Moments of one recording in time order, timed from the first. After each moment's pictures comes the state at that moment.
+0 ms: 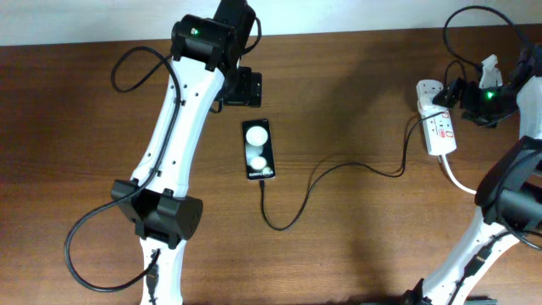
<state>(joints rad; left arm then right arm) -0.39 2.23 2.55 -1.65 -0.14 -0.31 -0.51 2.27 1.96 -1.05 -0.49 -0.16</state>
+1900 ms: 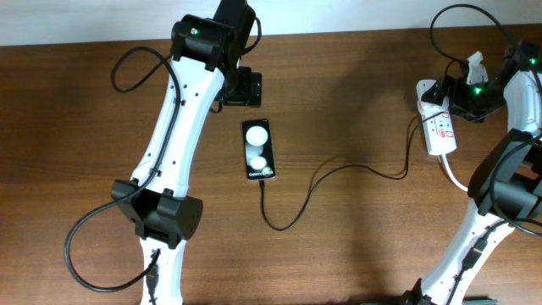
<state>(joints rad) -0.39 2.23 2.55 -1.65 -0.14 -0.31 -0.47 2.36 2.05 -1.07 -0.52 -0.17</state>
